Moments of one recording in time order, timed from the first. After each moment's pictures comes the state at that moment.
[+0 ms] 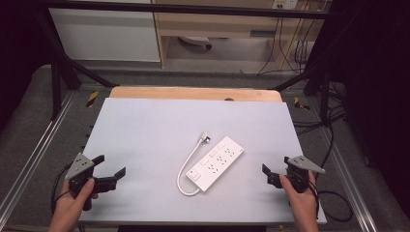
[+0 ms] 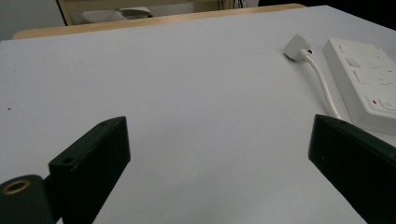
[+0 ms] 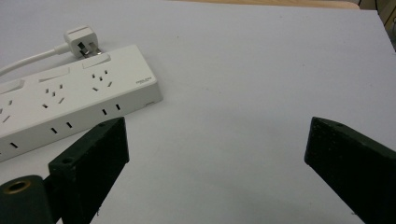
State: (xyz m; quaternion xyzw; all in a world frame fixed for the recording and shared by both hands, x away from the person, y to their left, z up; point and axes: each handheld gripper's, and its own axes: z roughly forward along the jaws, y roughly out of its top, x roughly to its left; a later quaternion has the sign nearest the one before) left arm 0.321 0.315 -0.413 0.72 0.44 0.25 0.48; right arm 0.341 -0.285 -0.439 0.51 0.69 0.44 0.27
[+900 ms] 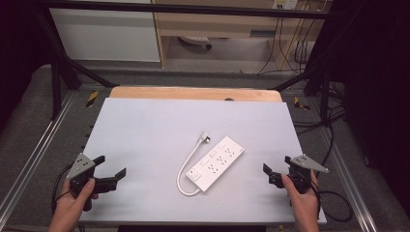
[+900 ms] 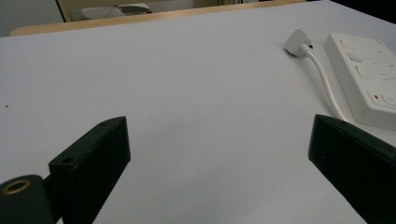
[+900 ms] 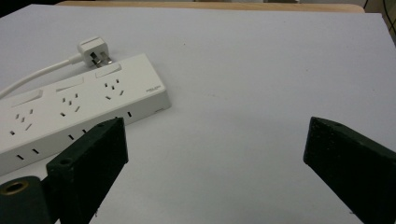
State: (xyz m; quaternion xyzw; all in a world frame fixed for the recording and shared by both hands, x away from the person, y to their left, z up) left arm 0.321 0.316 -0.414 0.73 0.44 0.24 0.47; right arm 0.338 -0.287 -0.430 0.51 0.69 0.46 0.26
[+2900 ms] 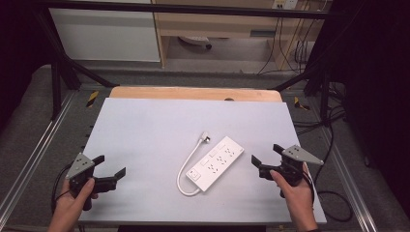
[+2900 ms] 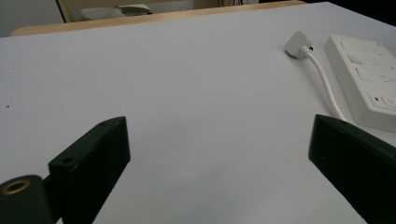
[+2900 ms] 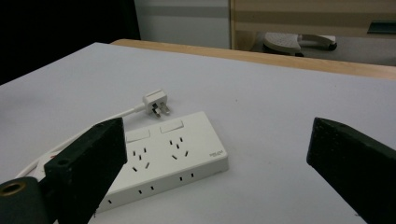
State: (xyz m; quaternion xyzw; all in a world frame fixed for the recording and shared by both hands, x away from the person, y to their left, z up) left arm 0.322 0.315 -0.415 0.72 0.44 0.24 0.47; right arm 0.344 -0.251 -0.387 0.44 0.69 0.52 0.25
